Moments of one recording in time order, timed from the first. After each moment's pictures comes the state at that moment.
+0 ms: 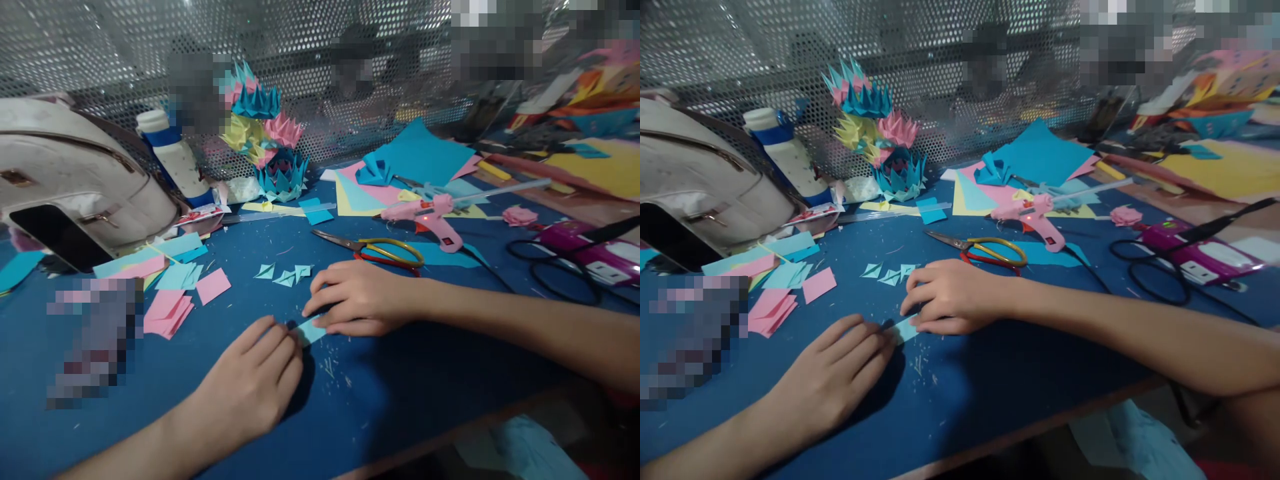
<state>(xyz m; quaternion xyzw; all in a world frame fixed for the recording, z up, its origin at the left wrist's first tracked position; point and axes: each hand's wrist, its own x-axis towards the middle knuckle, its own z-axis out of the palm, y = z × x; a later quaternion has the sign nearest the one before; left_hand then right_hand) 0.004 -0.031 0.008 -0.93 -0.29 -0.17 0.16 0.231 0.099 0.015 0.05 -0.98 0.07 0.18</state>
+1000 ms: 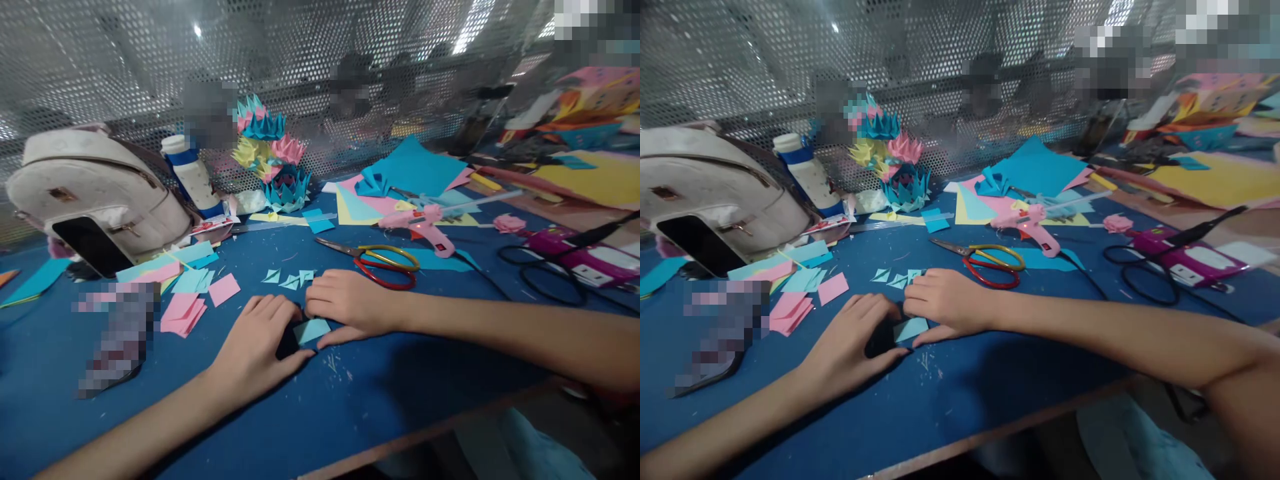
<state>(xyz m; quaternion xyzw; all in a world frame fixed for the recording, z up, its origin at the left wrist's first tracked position) 0.003 -0.013 0.015 -0.87 -0.44 -0.20 -0.06 0.218 0.088 0.001 -0.02 -0.98 -0.02 0.18</state>
